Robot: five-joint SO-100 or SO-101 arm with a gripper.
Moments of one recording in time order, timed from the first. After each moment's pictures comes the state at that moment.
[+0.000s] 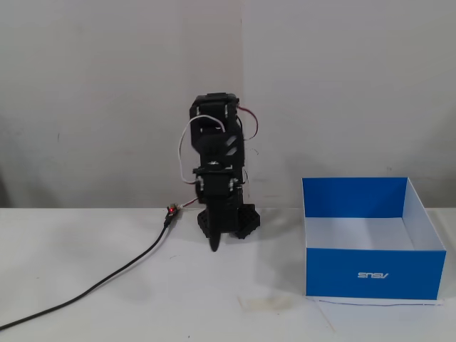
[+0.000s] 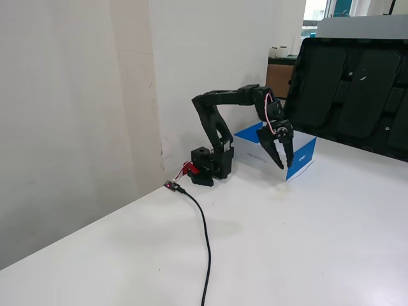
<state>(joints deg) -8.7 117.5 109.6 73.2 6.1</state>
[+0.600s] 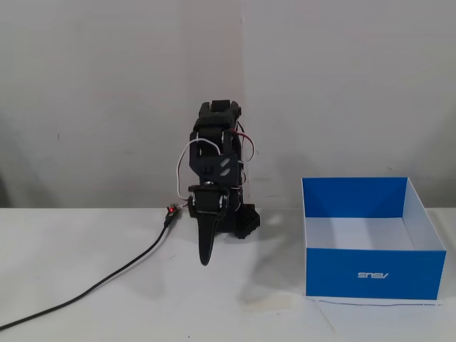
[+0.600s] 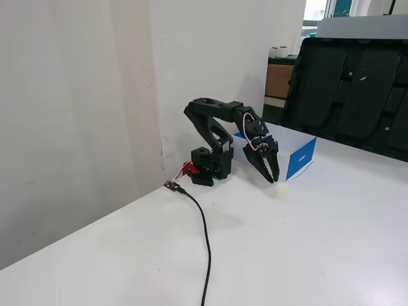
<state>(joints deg) -4.2 138.9 141.2 54.6 9.3</state>
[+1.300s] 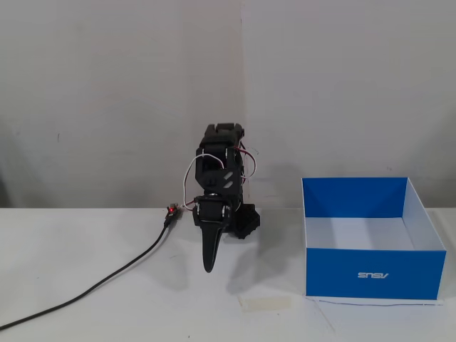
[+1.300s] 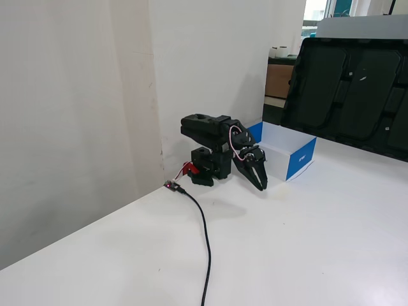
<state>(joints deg) -4.3 169.9 165.1 56.4 10.5</state>
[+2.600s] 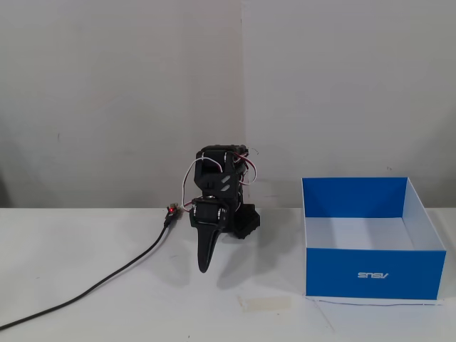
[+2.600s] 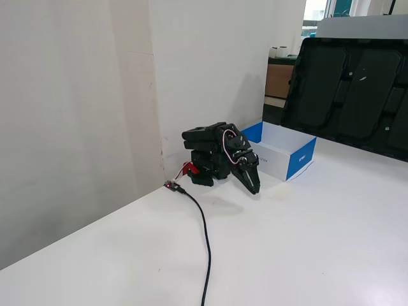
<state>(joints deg) -0.4 189.6 172.5 68.4 9.4</state>
